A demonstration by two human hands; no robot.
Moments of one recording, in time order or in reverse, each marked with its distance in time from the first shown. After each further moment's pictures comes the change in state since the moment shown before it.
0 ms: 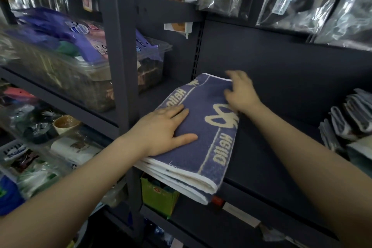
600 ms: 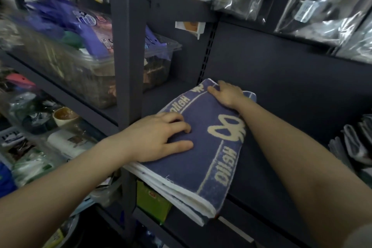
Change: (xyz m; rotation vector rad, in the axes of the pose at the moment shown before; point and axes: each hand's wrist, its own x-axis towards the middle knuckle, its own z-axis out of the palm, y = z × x) left_hand -0.008 -0.011 -0.006 -0.148 0.001 0.113; right_hand 0.060 -0.005 0.044 -0.217 -0.401 0.068
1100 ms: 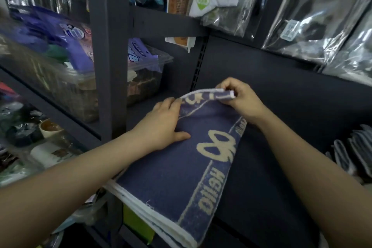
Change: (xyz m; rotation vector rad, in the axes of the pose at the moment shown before) left_hand 0.061 0.006 -0.005 -0.067 0.181 -0.295; right_hand -0.044 0.026 -0.045 0.749 0.223 -0.443
